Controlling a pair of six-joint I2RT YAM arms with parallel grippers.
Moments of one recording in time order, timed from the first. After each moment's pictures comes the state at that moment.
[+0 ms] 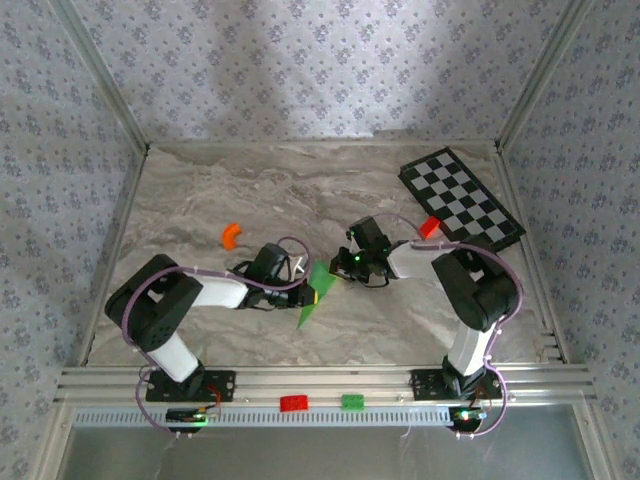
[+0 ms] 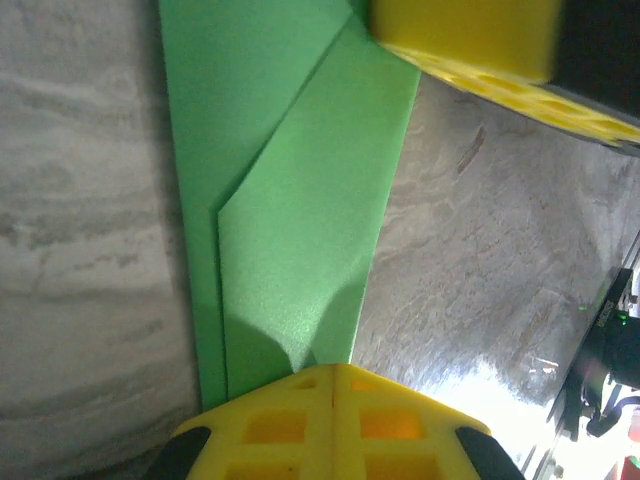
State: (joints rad) left arm -0.71 1.63 0.57 0.18 0.54 -0.73; right arm 0.59 1.78 0.84 -0.01 -0.41 0.86
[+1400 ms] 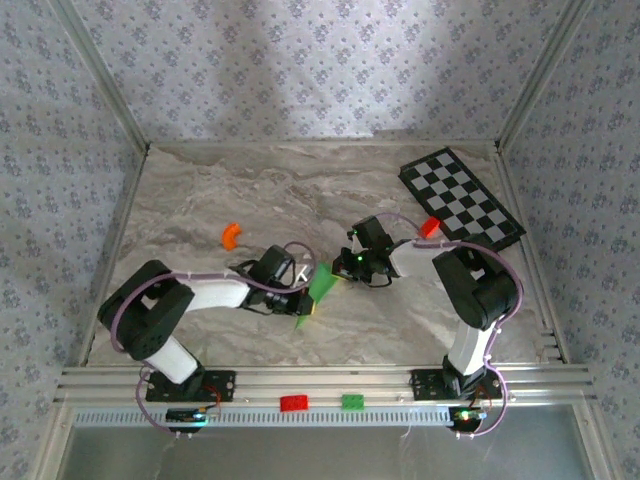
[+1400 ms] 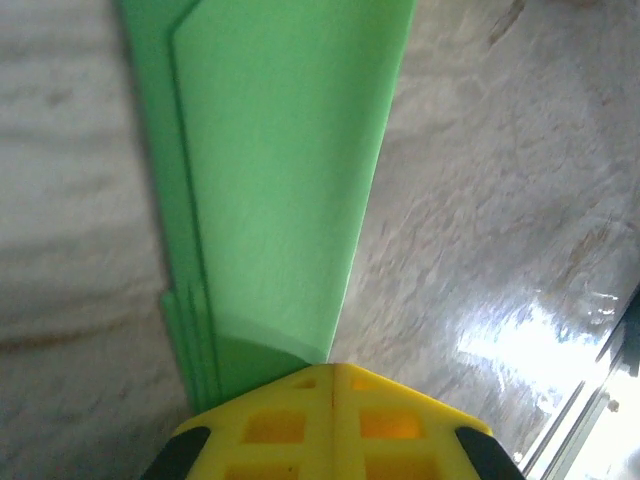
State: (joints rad) left arm -0.76 1.57 0.61 -0.08 0.51 -0.59; right arm 0.57 1.78 0.84 -0.03 -0.44 0.80
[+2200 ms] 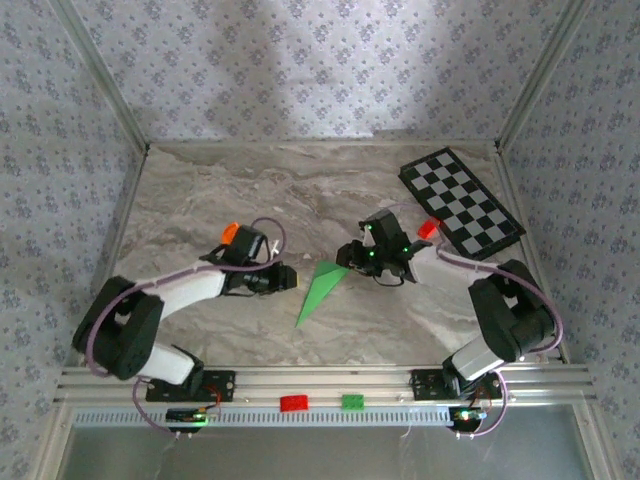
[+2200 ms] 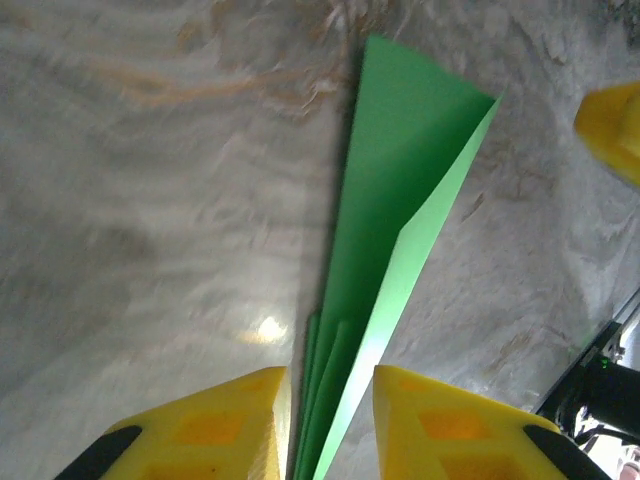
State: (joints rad) left arm -0.54 1.46 0.67 -0.19 0.53 -0.65; right arm 0.55 1.53 0.77 -0.10 -0.39 0.79
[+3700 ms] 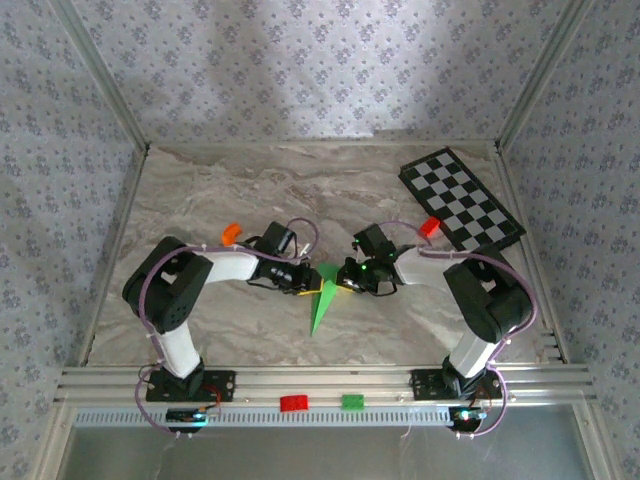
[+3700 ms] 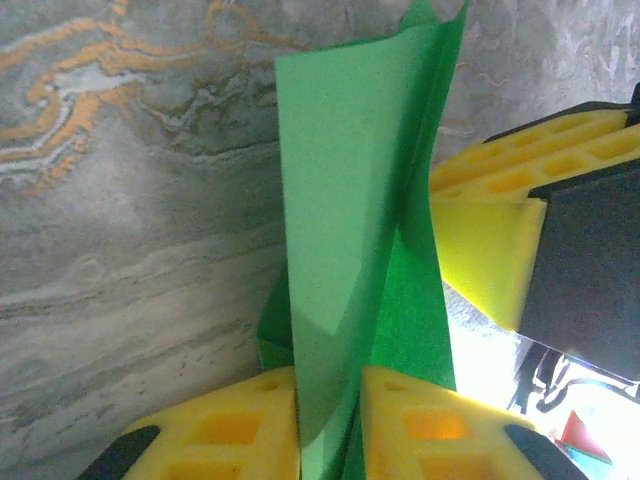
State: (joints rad) left arm -0.63 1.77 0.84 -0.13 0.69 -0.62; right arm 0.61 1.68 0.78 -0.15 -0.41 0.84
